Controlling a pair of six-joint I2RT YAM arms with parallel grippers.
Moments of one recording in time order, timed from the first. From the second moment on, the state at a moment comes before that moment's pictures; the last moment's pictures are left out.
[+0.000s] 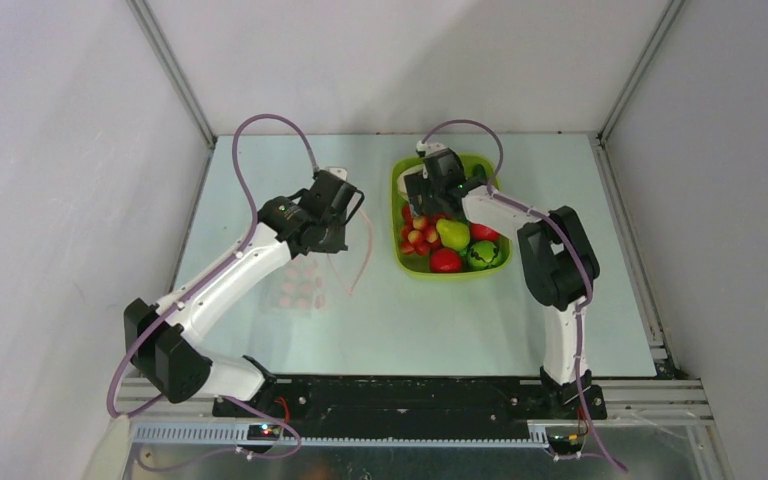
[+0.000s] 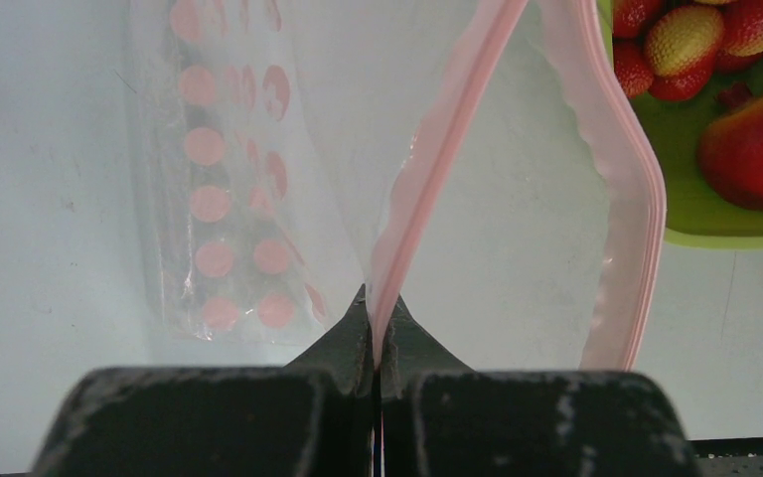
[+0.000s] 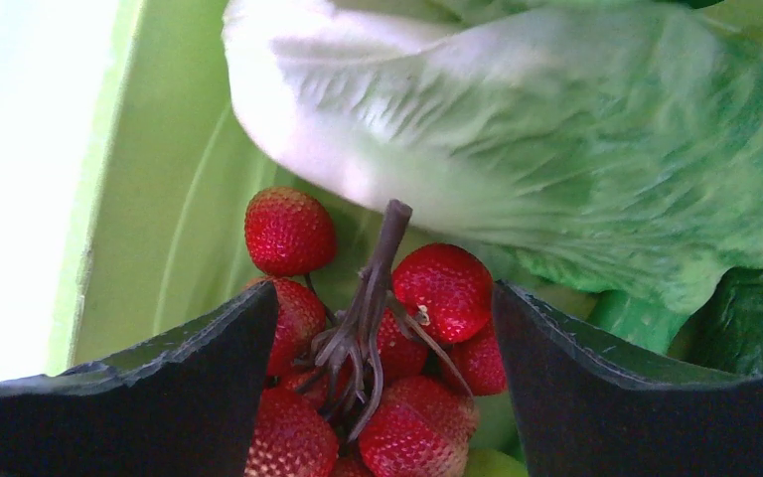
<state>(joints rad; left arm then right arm) -0.64 1.38 1.31 -0.94 -0.34 -0.46 0.52 2.04 1.51 -0.21 0.10 0.18</state>
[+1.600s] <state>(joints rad) -0.64 1.34 1.28 -0.89 -0.17 -0.46 0.65 1.27 1.12 0.08 0.21 0.32</state>
